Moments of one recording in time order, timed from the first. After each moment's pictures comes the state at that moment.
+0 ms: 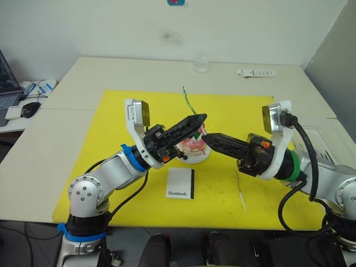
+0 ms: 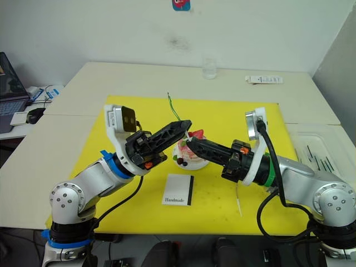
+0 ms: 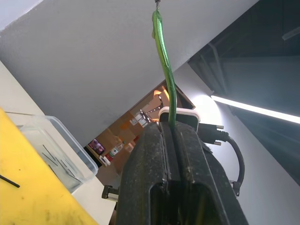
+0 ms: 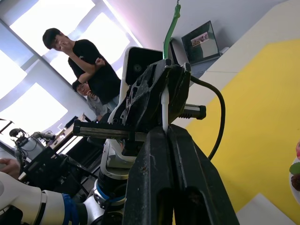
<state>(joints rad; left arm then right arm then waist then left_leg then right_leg) -0.37 0.39 0.07 -0.42 -1.83 0.82 -0.14 -0.38 -0.68 -0.04 -0.61 1.83 0.84 0.02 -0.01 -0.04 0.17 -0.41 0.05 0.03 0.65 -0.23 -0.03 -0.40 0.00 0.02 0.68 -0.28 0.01</state>
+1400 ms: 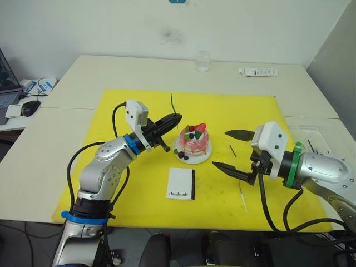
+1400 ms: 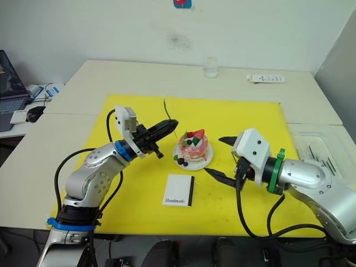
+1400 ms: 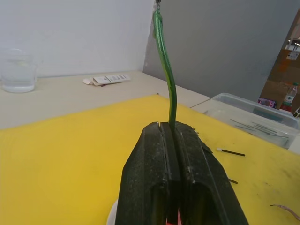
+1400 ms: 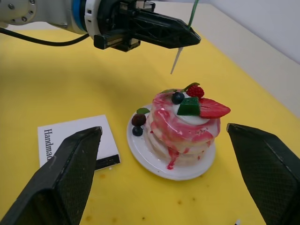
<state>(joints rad) -0.45 0.42 0.00 -0.08 -0.61 0.36 -0.68 -0.27 -0.88 0.04 -0.77 0.68 0.70 0.53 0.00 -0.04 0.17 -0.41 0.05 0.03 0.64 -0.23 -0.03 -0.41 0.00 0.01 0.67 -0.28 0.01</state>
